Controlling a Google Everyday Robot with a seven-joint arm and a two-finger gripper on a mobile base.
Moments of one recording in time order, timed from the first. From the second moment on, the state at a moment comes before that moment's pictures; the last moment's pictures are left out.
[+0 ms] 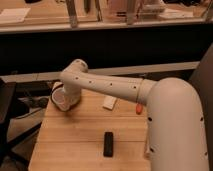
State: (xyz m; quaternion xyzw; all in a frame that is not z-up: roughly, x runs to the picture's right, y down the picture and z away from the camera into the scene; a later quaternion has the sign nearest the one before) arm -0.186 0.058 0.803 -0.12 -0.28 -0.57 0.76
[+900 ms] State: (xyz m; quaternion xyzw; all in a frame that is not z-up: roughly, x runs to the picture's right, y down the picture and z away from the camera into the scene) arm -0.190 0.039 0.816 -0.11 -0.27 -0.58 0.76
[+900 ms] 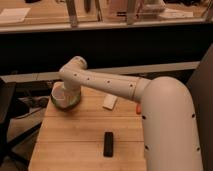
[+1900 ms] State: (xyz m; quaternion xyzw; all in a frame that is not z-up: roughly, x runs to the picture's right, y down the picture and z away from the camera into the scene) arm -0.195 0.022 0.828 -0.11 -0.27 -0.57 0.77
